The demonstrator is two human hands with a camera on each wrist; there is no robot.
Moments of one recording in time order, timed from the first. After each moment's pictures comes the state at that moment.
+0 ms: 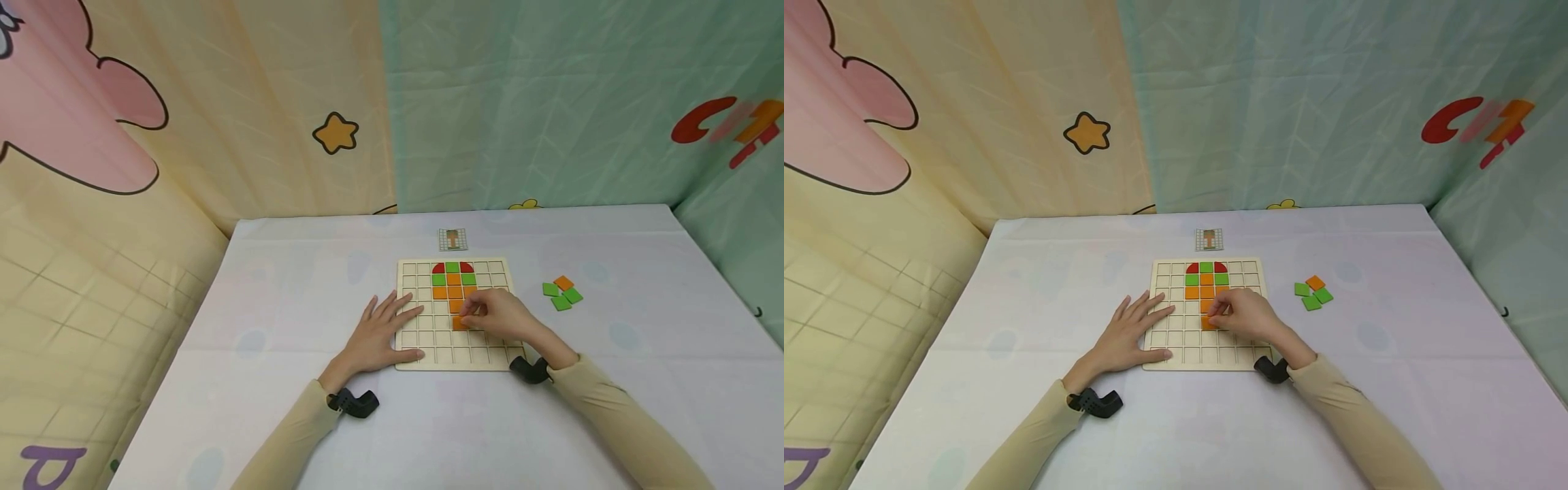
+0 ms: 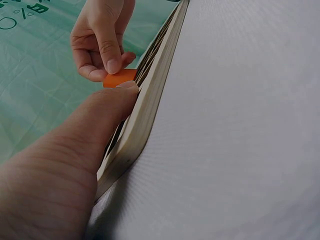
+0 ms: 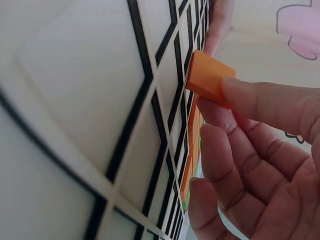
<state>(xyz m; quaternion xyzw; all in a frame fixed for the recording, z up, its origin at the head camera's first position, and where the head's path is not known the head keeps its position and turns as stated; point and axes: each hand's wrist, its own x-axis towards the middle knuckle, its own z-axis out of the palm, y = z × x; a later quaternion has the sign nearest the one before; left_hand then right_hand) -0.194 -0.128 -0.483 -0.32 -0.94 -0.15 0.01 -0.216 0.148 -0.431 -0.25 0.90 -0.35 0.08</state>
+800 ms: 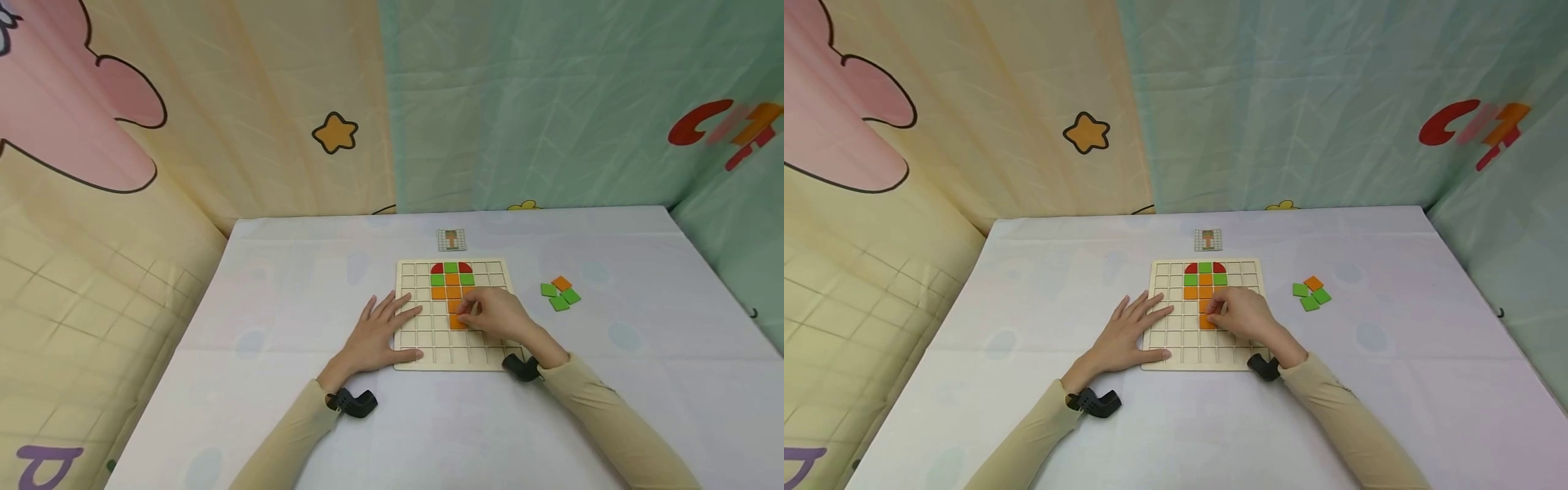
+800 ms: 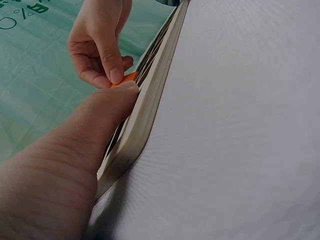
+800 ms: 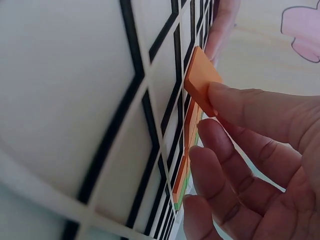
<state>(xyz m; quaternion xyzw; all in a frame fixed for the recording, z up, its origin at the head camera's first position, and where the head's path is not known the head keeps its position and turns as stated) -0.195 -0.129 -0.484 -0.32 -0.93 -0.15 0.02 -0.217 0.140 -0.429 -0.22 0.93 -0.30 0.06</state>
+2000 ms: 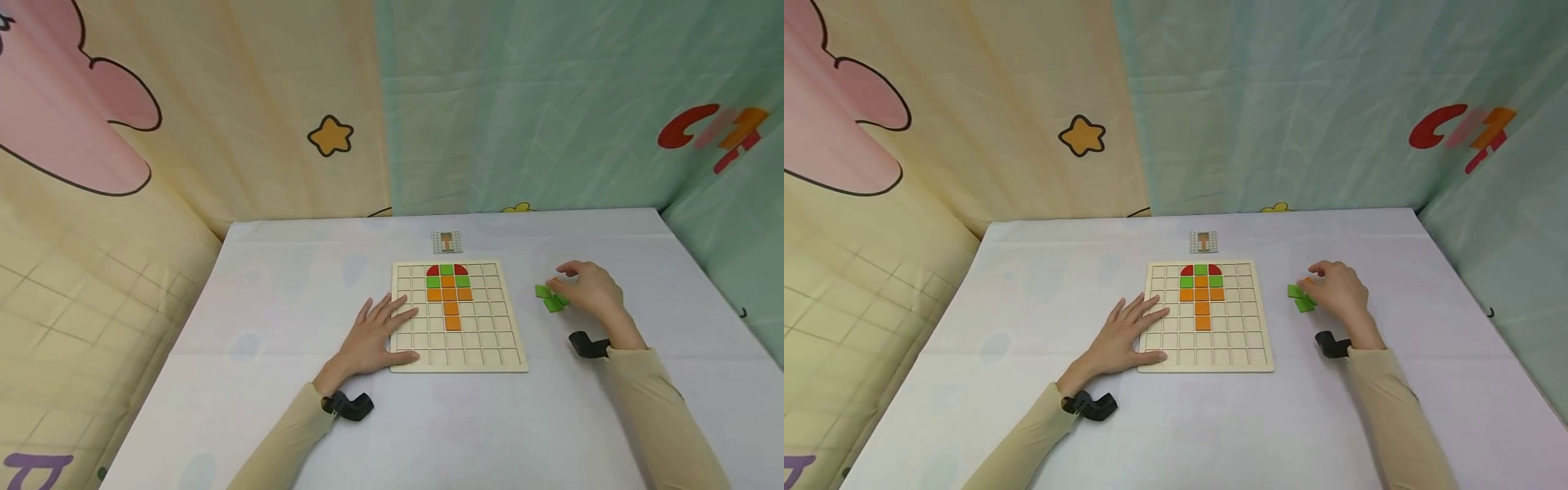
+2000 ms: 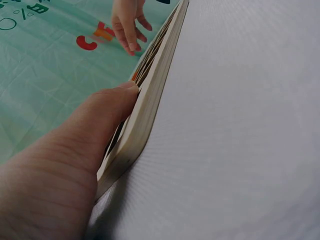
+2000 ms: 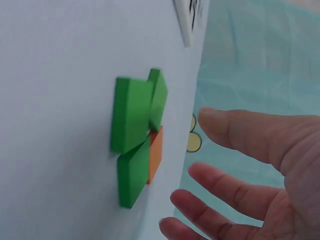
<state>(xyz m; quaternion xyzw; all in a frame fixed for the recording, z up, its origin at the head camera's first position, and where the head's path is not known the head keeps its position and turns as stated) -0.195 -0.130 -0.485 -0.32 -0.93 -0.16 0.01 -0.233 0.279 -0.408 -0.01 0.97 -0.25 0.04</state>
